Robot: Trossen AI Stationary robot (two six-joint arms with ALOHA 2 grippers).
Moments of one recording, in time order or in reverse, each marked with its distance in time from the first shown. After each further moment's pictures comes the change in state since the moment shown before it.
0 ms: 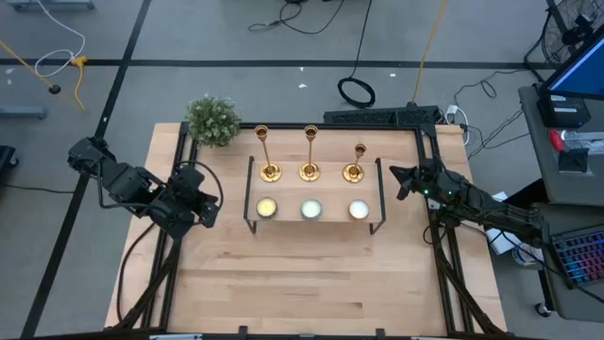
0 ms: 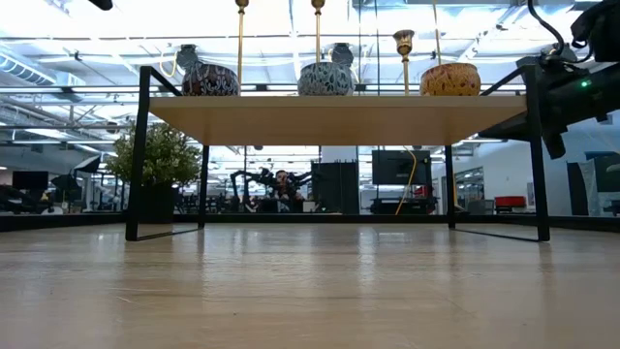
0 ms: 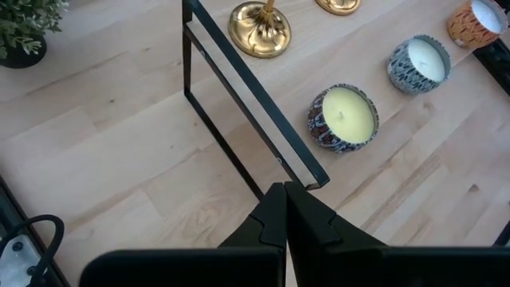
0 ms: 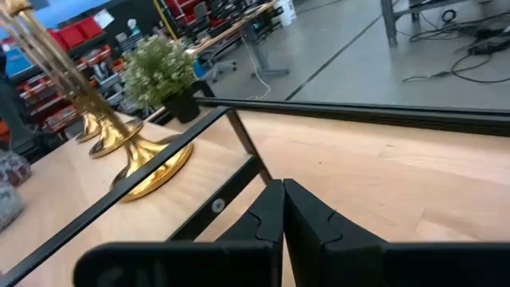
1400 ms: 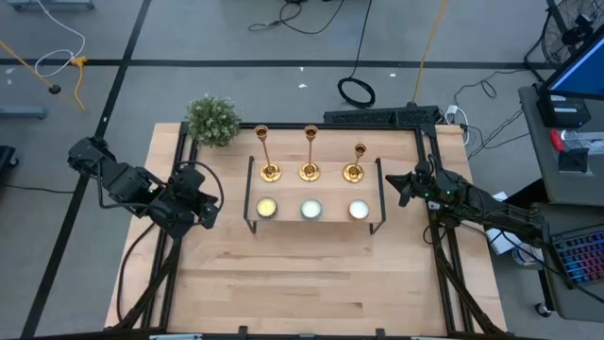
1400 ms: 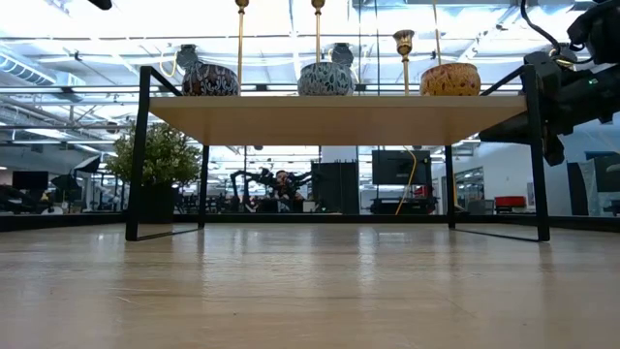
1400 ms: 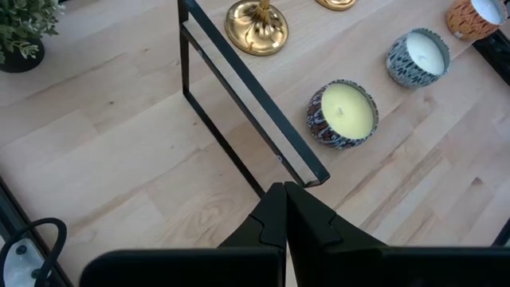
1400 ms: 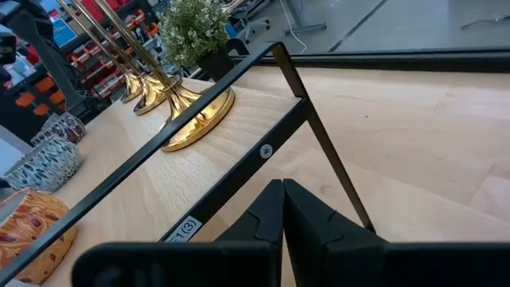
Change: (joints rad) left arm 0.000 0.000 0.000 0.002 0.007 0.026; right arm 0.000 0.010 -0.046 -0.060 -0.180 0.070
